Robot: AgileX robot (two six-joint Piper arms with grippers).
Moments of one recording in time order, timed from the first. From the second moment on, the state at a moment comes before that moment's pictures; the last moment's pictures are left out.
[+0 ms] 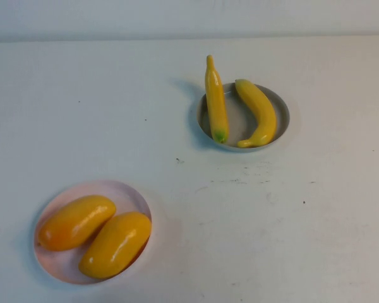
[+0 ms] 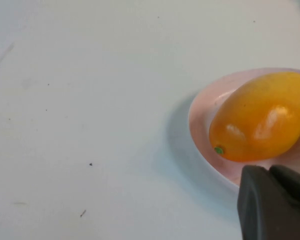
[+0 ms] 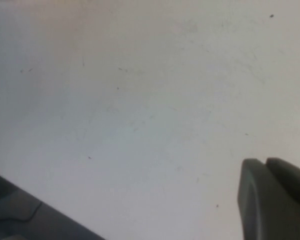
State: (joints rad) right arm 0.66 0.87 -1.02 -0.01 1.25 0.19; left arm -0.12 -0.01 0.03 0.04 0.38 0.03
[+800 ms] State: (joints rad) right arm 0.02 0.18 0.02 -0.09 0.03 0.18; left arm -0.12 -0.01 0.03 0.04 0.38 0.03
